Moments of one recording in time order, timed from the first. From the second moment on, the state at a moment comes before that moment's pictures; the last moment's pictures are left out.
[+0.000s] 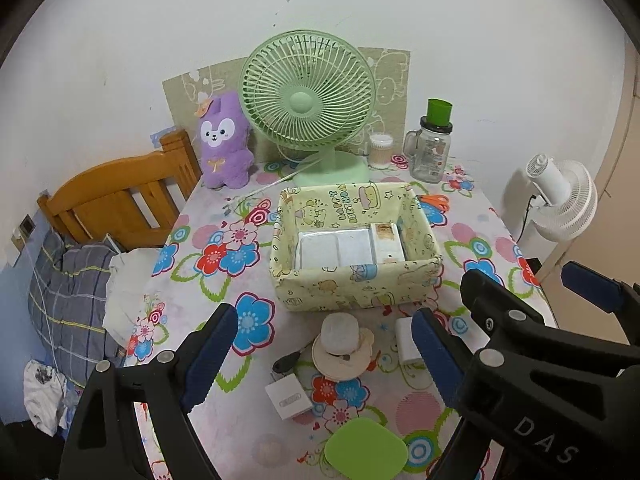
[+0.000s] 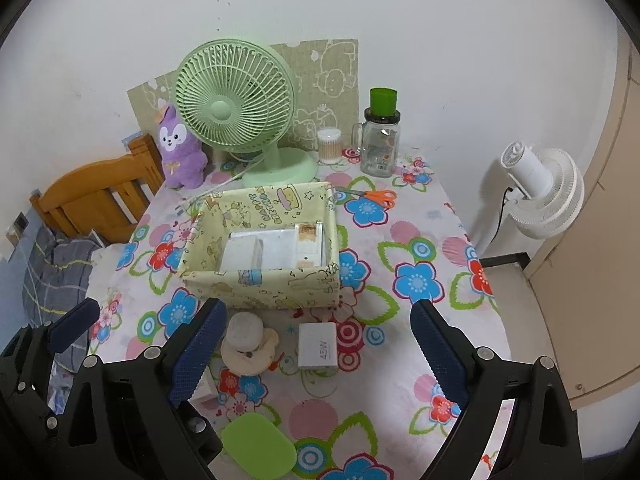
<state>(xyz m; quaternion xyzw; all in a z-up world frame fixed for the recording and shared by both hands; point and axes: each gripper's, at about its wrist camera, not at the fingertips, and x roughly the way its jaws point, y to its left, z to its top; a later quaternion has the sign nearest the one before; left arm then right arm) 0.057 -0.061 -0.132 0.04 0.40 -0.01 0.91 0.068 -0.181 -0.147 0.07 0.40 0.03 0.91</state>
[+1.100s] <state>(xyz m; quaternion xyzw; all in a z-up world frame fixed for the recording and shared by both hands) 0.005 -0.056 -0.167 0.03 0.42 -0.07 0.91 0.010 -0.157 -0.178 0.06 0.39 0.07 0.92</state>
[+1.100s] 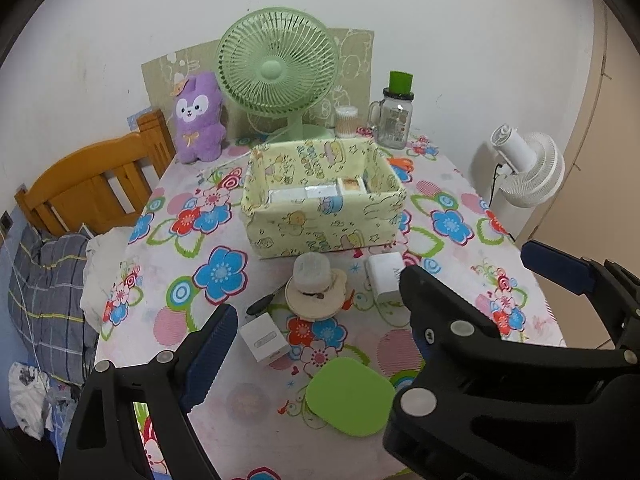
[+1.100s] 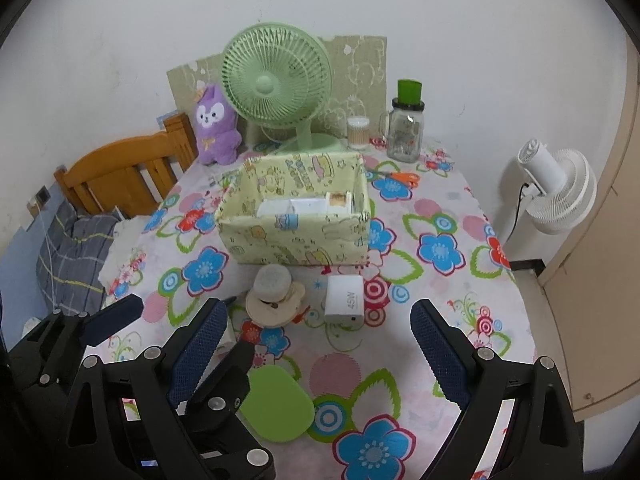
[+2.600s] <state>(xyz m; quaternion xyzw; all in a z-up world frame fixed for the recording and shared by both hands) 0.072 -0.014 -0.304 0.03 0.48 -0.01 0.88 0.085 -0.106 -0.315 0.06 0.46 0.07 0.88</state>
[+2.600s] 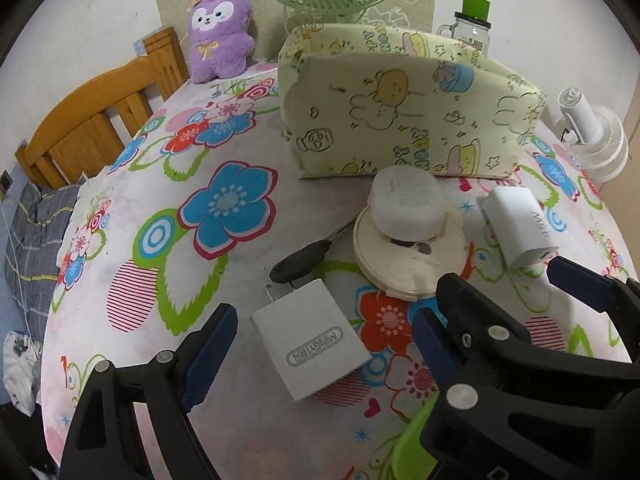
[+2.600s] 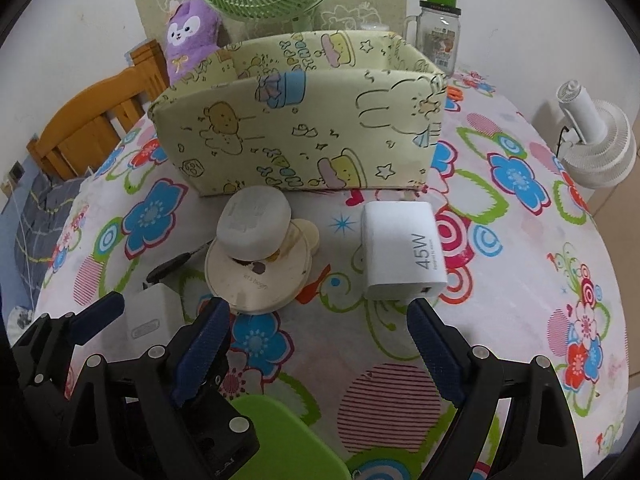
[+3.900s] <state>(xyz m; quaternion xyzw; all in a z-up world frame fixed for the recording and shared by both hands) 0.095 -0.059 -0.304 0.02 0.51 -0.03 0.86 0.121 -0.154 -0.330 0.08 0.48 0.03 0.87</state>
